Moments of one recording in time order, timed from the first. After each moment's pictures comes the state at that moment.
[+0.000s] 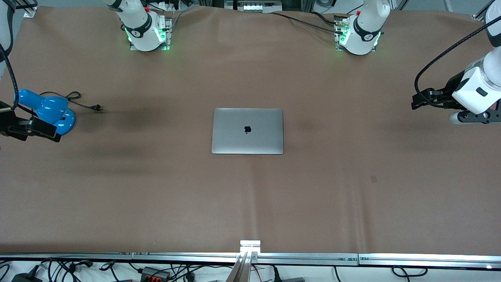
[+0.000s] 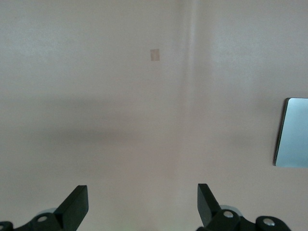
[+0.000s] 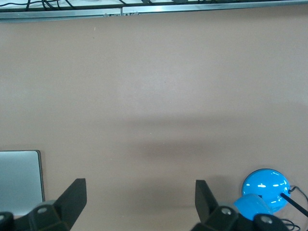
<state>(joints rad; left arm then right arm) 0.04 0.04 -0.04 -1.67 -0.01 1.59 -0.06 0.02 0.30 -0.07 -1.29 0.05 1.64 -0.01</state>
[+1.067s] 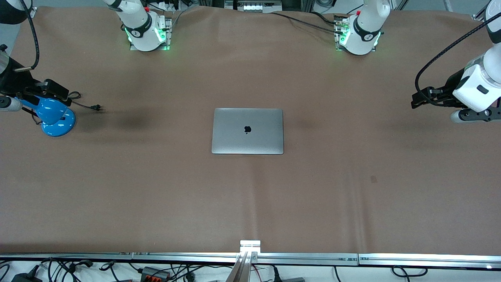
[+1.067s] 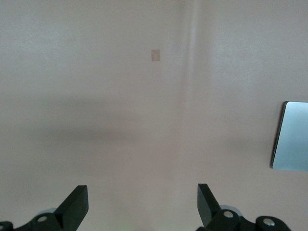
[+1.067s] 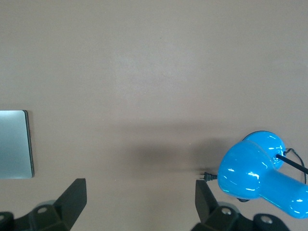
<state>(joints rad) 0.04 0.03 -0.05 -1.67 -0.01 1.59 -0.09 0.01 -0.03 -0.05 -1.75 0.00 1.73 -0.01</state>
